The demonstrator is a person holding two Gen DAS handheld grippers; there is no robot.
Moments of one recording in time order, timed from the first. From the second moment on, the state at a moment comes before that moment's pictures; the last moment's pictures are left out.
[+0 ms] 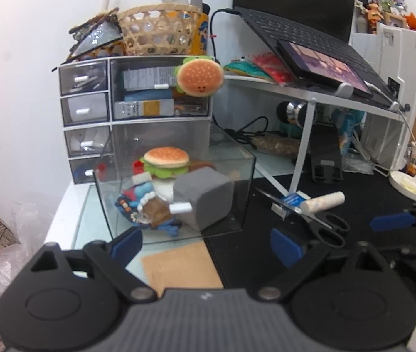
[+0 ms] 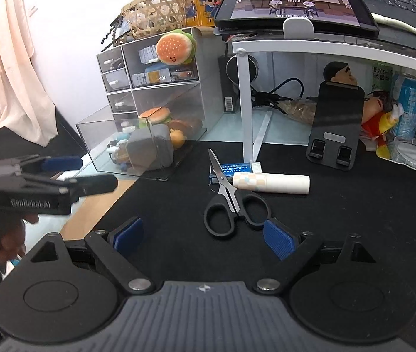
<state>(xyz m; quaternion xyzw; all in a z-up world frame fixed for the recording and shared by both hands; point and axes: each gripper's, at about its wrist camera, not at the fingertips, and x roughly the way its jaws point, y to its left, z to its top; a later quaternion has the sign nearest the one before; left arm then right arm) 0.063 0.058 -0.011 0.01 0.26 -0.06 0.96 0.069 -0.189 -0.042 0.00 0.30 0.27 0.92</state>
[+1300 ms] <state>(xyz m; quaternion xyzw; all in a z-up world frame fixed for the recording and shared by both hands) 0.126 0.055 -0.006 0.02 0.28 0.02 0.96 0.069 -0.225 -0.045 0.05 0.27 0.29 0.92</state>
